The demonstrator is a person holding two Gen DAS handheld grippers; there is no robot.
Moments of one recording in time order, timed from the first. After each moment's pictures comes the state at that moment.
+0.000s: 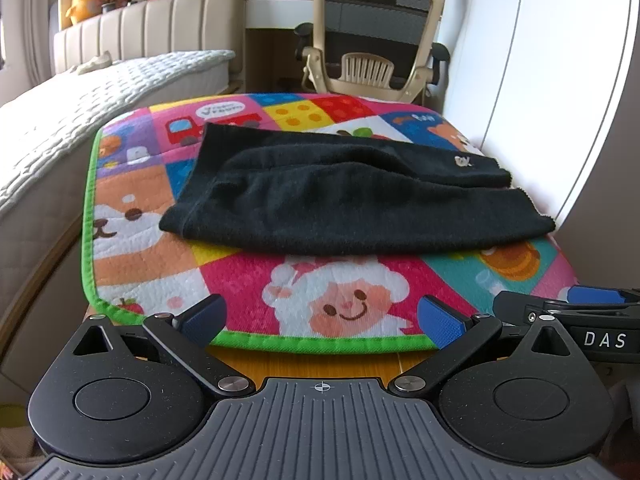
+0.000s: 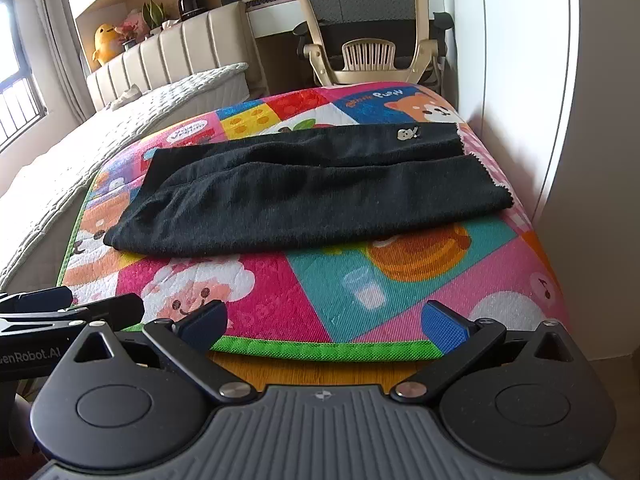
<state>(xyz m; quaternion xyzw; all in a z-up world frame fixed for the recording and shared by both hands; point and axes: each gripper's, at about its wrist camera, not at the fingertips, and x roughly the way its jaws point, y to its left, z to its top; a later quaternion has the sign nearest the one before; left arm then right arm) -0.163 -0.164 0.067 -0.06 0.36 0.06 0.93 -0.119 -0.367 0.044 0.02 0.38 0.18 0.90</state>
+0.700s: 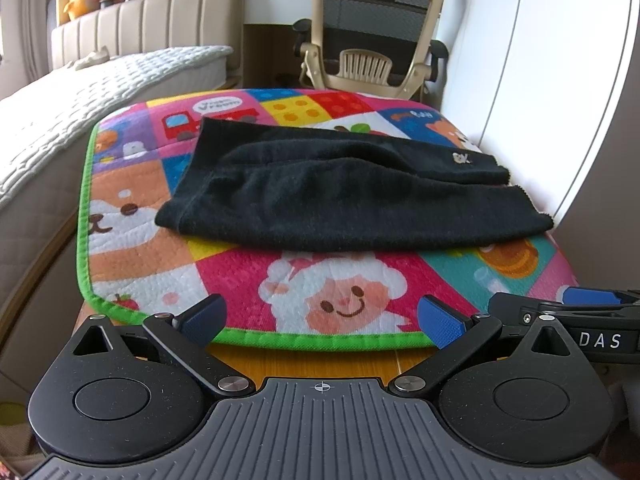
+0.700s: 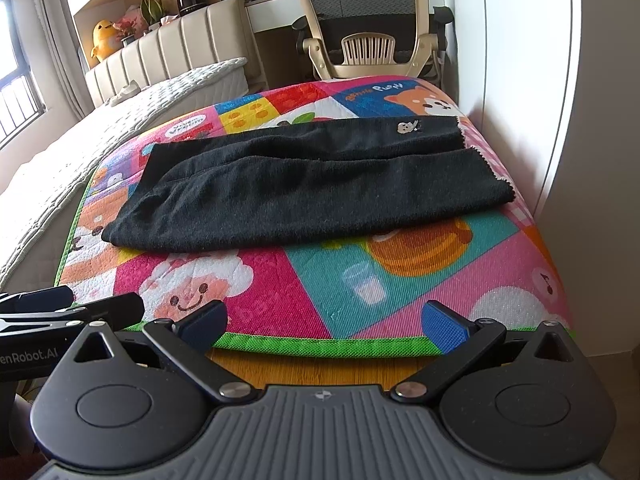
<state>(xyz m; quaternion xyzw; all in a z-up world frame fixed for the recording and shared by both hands) -0.162 -0.164 0.064 -0.07 0.37 0.06 0.93 -0.118 -0.365 0.041 0.02 0.39 0.18 0.90</state>
